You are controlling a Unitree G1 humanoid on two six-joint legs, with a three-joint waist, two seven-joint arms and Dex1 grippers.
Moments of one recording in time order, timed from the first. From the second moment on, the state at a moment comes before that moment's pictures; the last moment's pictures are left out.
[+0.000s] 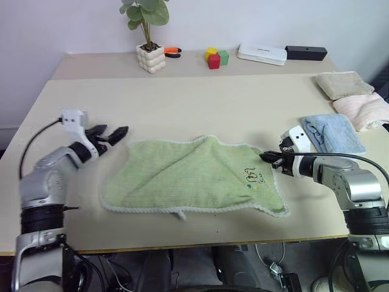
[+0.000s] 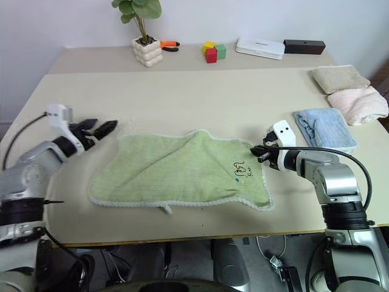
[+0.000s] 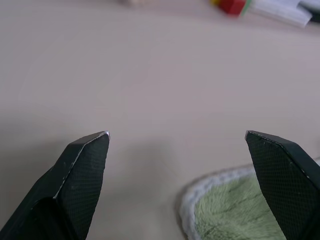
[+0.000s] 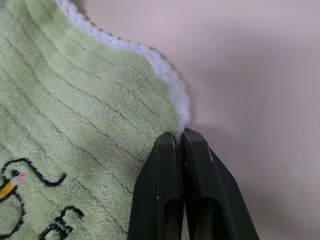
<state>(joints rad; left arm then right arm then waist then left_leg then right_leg) -0.46 0.56 0.25 0.27 -0.54 0.60 -0.54 -0.39 -0.70 -0.06 0.05 0.38 0.80 0.74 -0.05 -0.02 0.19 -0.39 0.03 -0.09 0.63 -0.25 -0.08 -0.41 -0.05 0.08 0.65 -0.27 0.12</state>
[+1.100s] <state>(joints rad) -0.58 0.56 0.24 0.35 -0.57 1.04 -0.62 -0.38 -0.68 -0.06 0.01 0.38 0.81 0.69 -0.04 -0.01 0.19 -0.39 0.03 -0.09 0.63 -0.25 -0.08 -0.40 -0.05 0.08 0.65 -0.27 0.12</state>
